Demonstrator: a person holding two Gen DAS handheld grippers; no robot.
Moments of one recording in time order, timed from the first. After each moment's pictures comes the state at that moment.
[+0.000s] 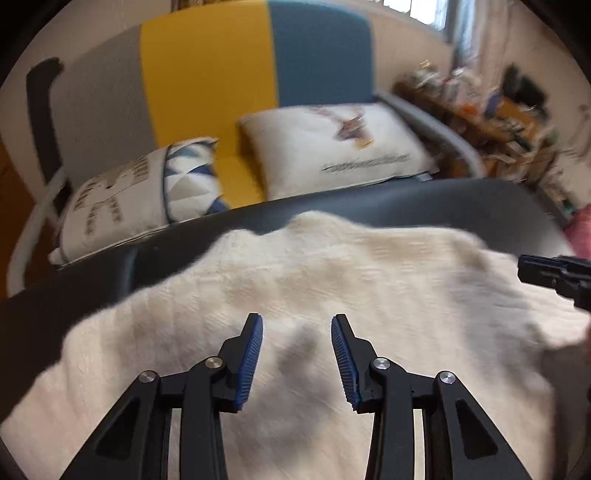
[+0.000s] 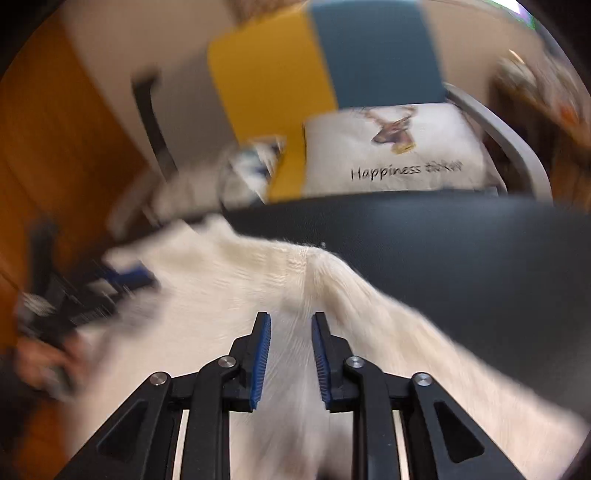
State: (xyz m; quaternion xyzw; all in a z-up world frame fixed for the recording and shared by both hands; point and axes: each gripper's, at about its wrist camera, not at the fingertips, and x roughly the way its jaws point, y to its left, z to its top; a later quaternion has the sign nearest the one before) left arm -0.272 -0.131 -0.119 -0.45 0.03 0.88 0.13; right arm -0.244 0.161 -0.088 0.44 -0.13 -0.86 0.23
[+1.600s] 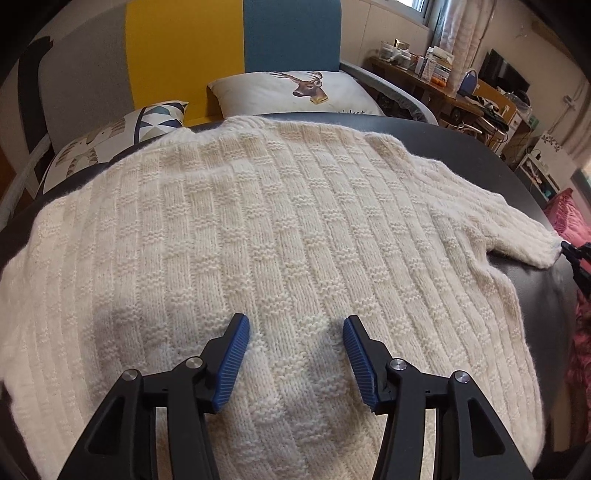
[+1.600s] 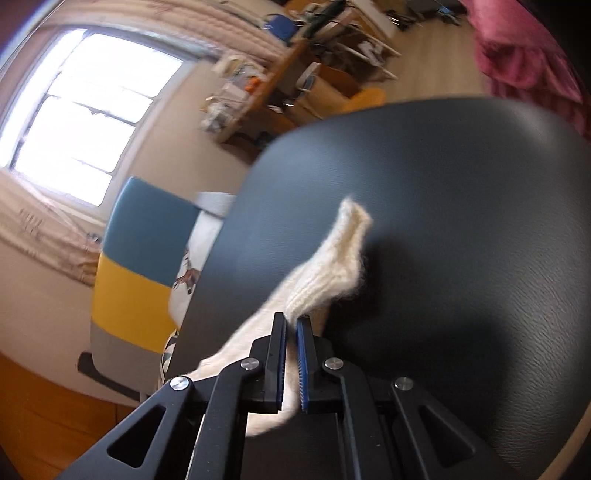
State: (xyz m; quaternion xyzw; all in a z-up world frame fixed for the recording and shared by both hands) left arm -0.170 -0.101 -0.165 -0.50 0.01 0.85 0.14; right arm -0.070 0.473 -0.160 0.30 -0.49 -0.81 -0.08
